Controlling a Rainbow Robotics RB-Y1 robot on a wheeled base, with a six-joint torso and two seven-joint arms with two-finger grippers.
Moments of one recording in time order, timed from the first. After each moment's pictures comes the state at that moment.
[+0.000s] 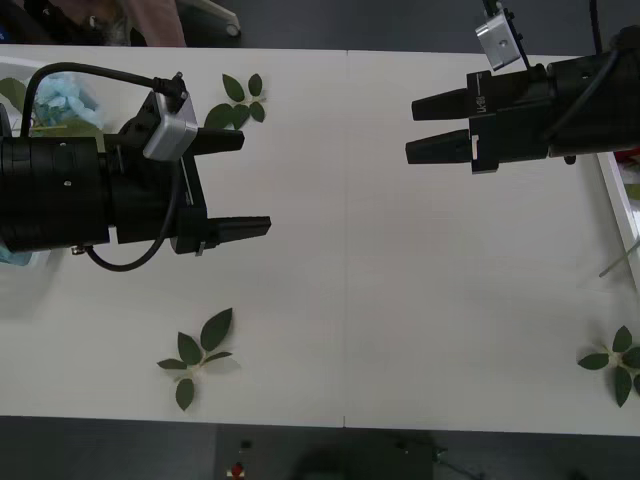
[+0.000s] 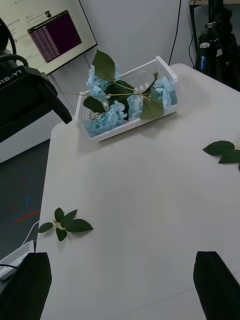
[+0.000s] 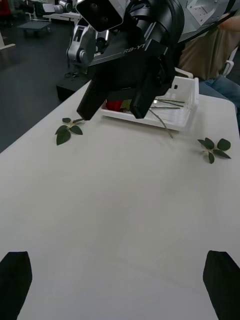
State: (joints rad) right arm -0.78 -1.08 0.62 -1.57 -2.36 0.92 2.68; left arm -0.43 1.29 -0.53 -2.17 2.01 0.41 -2.61
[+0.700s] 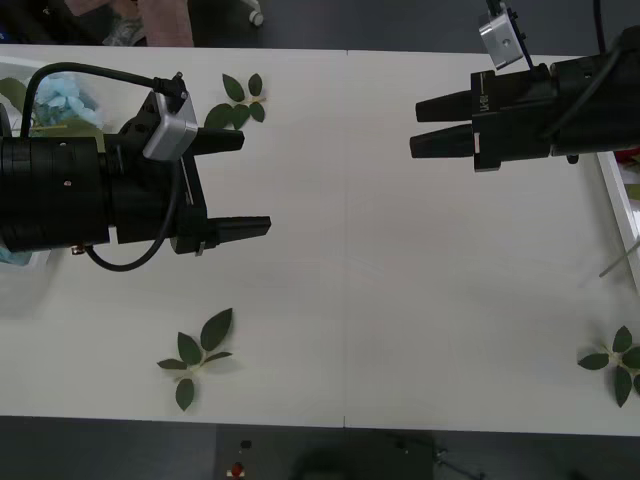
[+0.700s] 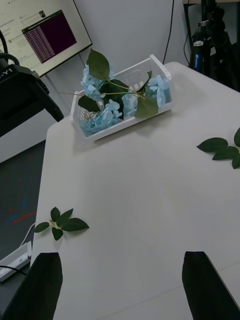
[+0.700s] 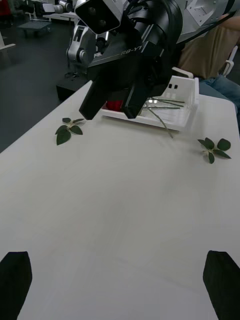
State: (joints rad) right arm -0.78 -1.08 0.62 -1.55 -2.36 0.92 2.68; left arm -0.43 1.29 -0.53 -2.17 2.01 0.41 -2.61
